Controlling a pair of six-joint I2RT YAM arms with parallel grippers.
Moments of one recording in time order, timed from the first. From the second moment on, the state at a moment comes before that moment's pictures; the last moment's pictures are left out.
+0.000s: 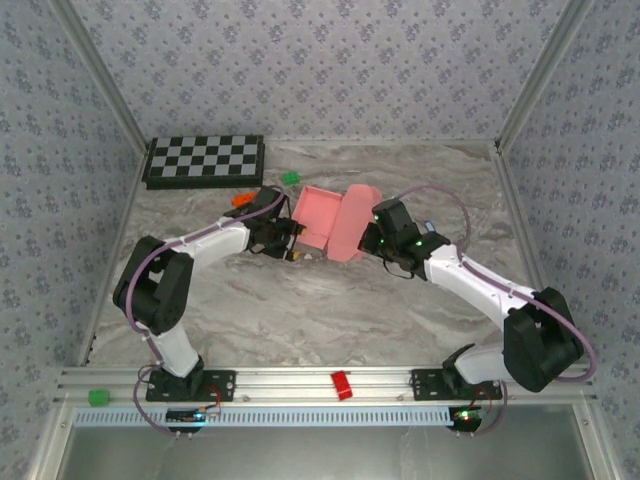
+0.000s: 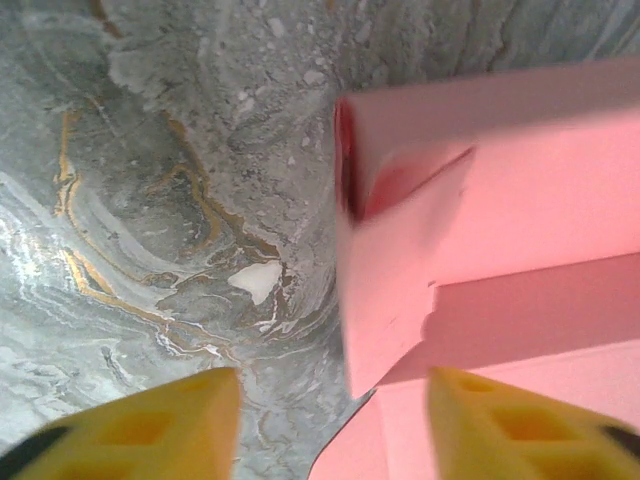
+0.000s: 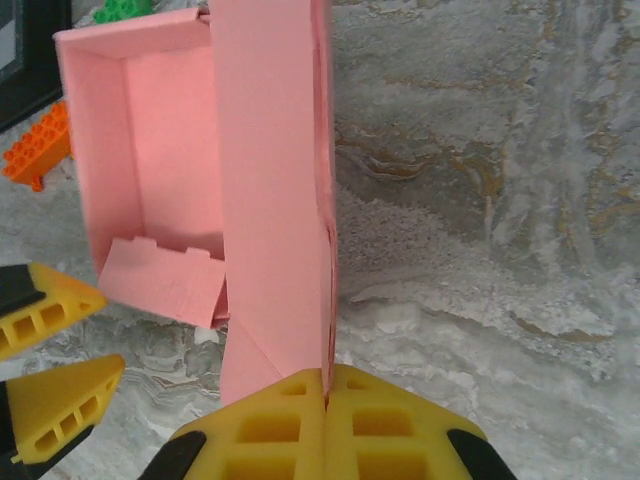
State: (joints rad) left arm -0.54 1.73 1.10 -0.37 0.27 -1.68; right arm 0.57 1.35 0.91 -0.38 0.08 0.81
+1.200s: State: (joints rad) left arm -0.38 1.64 1.26 -0.61 0.02 -0.68; right arm 0.35 1.57 1.46 -1.07 -0.28 -0.02
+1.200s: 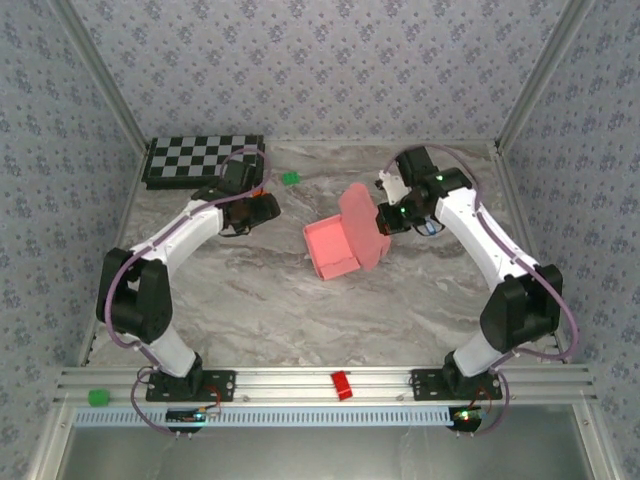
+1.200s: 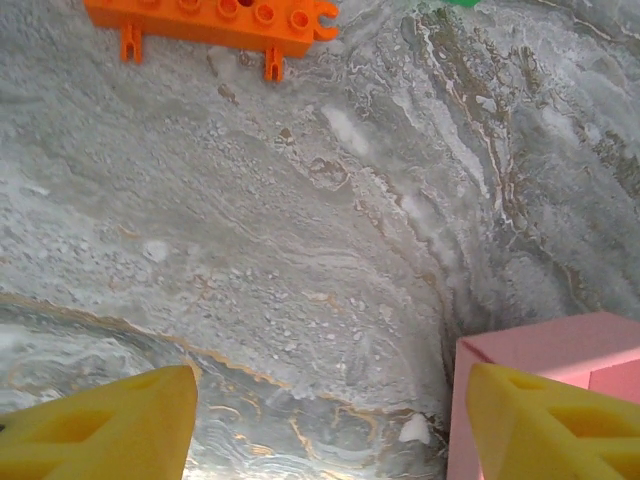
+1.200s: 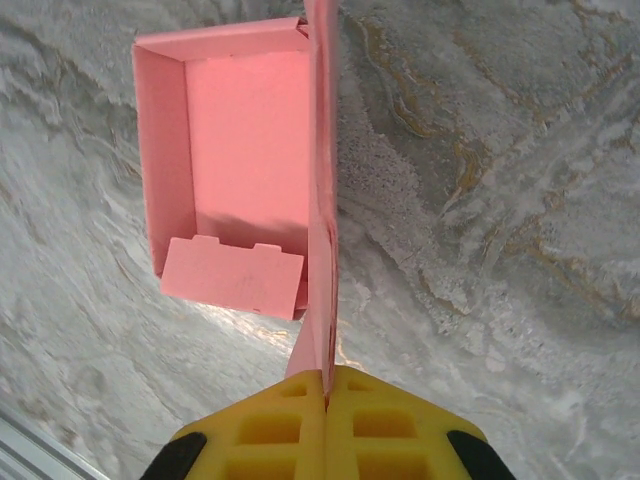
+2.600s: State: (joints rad) left arm -0.42 1.70 0.94 -0.38 0.33 -0.67; right arm 0.68 1.85 1.73 -0.95 0.23 -0.94
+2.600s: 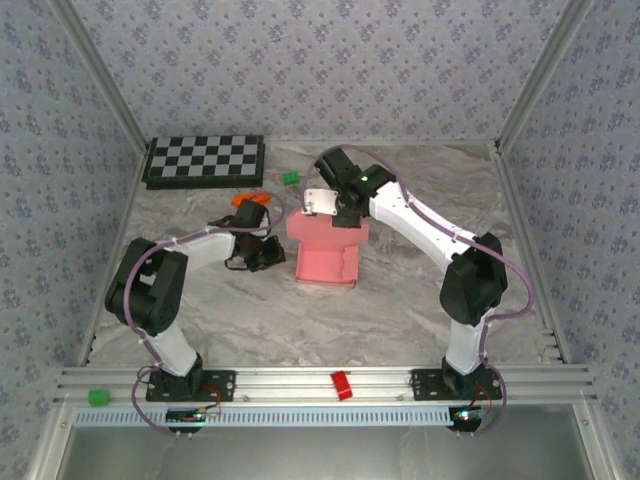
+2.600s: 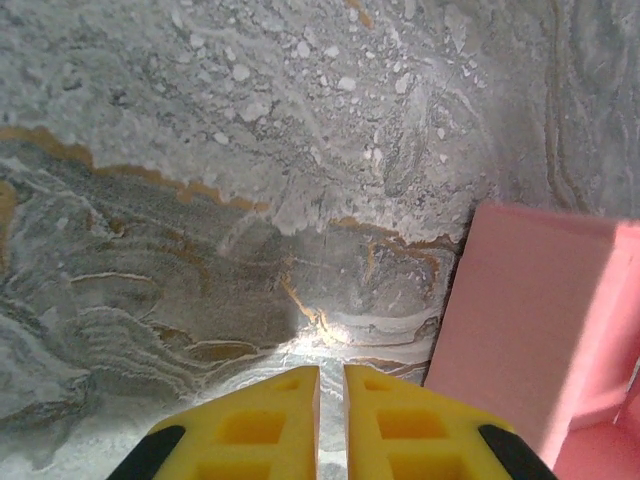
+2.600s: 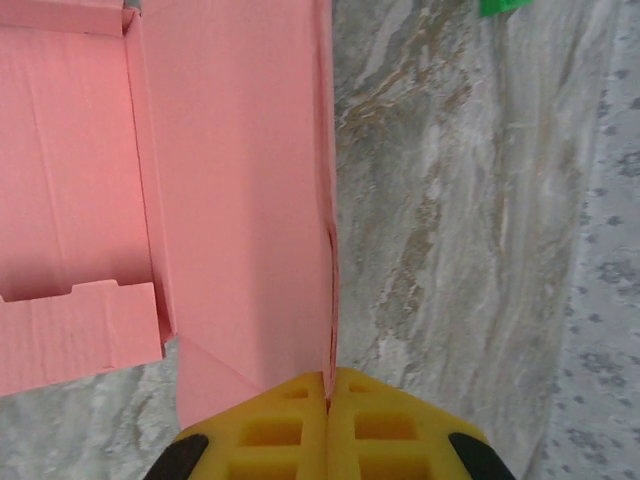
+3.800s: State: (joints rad) left arm -0.25 1.66 1.18 -0.35 0.46 -0.34; right arm 0.45 1.41 1.17 -0.70 0.07 -0.07
